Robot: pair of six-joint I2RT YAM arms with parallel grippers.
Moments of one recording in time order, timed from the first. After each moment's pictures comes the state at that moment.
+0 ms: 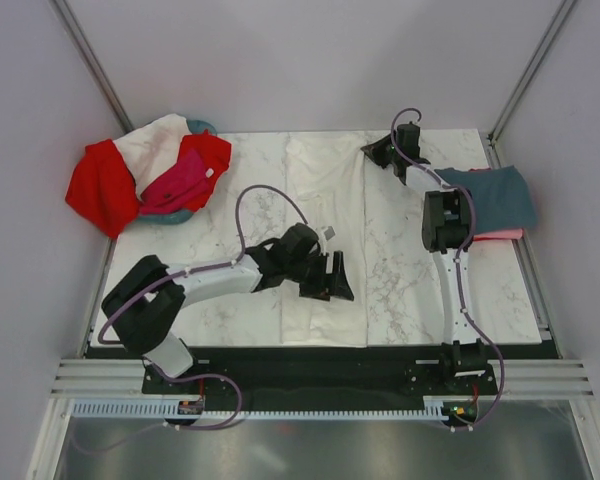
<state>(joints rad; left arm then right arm) -0.91 1.63 0.89 -0.08 0.36 -0.80 0.09 2.76 2.26 0.06 -0.25 1.05</state>
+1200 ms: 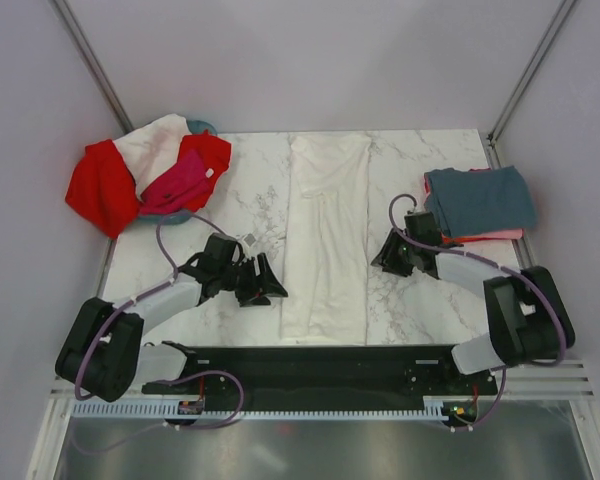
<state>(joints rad) -0.41 1.28 0.50 -0.16 0.54 -0.71 0.24 1.53 0.70 -0.10 -0.19 0.69</state>
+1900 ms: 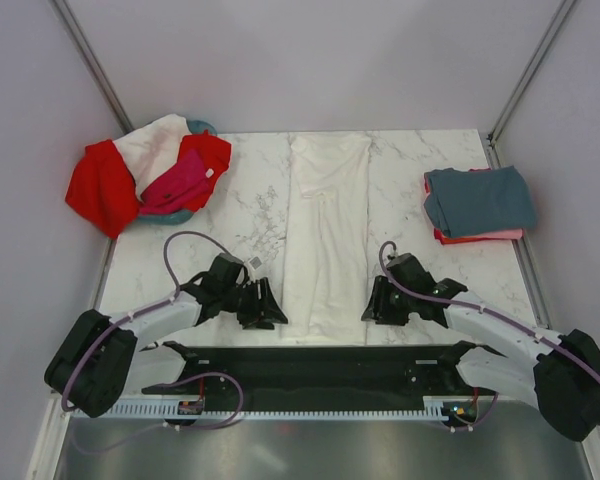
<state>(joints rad) -0.52 1.18 0.35 -0.14 0.56 -0.77 0.60 1.04 0.45 -0.44 -0.18 0.81</state>
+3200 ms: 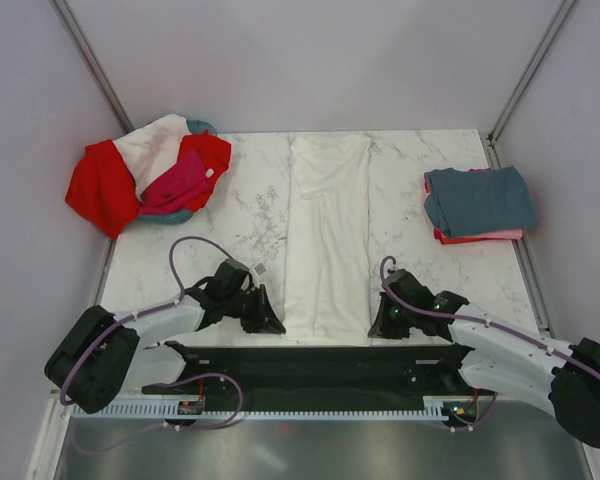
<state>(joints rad) -0.59 1.20 0.32 -0.08 0.55 -0.85 0.76 0.96 0.39 -0.50 -0.11 0.95</state>
